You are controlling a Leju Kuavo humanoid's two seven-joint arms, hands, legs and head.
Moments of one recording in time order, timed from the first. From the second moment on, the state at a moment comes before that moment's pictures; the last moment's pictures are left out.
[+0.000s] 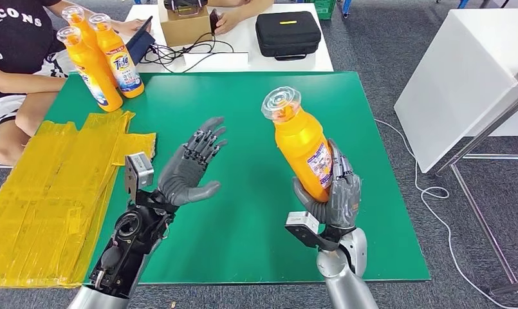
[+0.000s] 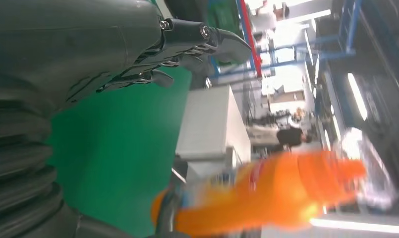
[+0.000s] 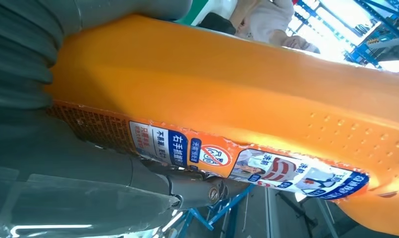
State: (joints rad) left arm -0.30 -0.10 -0.26 -1.40 0.03 -0.48 -0.36; right arm -0.20 0.24 0.19 -1.24 0.71 -0.69 -0.60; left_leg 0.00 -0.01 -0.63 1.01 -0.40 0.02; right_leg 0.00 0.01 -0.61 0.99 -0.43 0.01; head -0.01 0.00
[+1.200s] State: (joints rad) left arm -0.28 -0.06 -0.37 -1.44 0.09 -0.49 -0.40; right arm -0.31 0.21 0.48 -1.11 0.49 -0.36 -0.60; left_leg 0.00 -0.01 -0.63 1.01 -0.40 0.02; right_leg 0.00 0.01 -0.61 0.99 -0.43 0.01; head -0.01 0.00
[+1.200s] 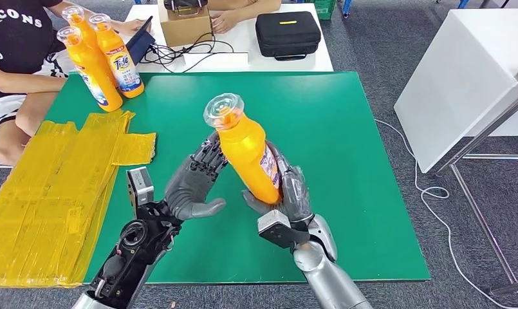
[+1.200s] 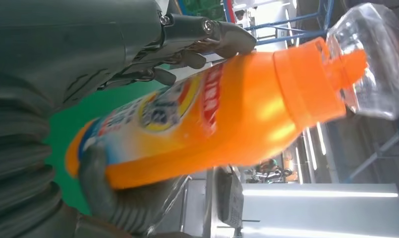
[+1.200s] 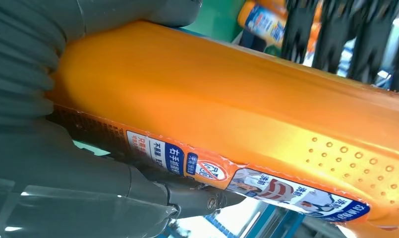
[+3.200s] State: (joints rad) left arm -0.34 -0.07 -0.17 -1.31 0.21 -0.28 -0.40; right arm -0.20 0.15 0.60 -1.21 0.42 -0.45 -0.56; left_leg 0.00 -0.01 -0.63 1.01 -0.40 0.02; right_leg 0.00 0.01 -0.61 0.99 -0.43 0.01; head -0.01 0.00
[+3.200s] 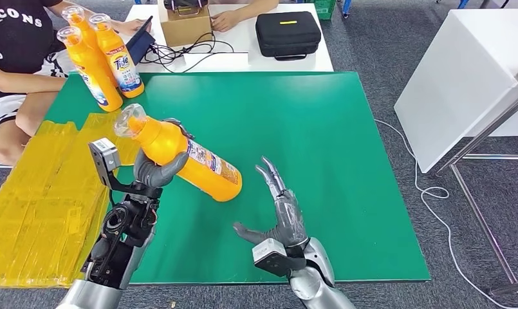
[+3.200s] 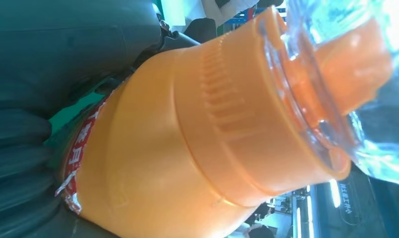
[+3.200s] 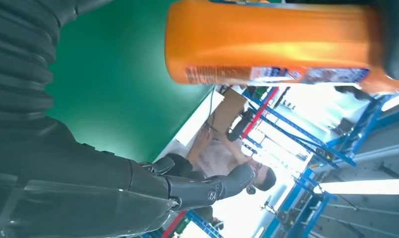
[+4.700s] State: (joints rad) left arm -0.67 0.18 -0.24 -0.89 -1.57 0.35 -0.14; right arm 0.06 0.07 0.30 -1.70 0.16 -0.26 -0.59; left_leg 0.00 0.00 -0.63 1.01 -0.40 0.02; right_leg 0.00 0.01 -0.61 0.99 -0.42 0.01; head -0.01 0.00
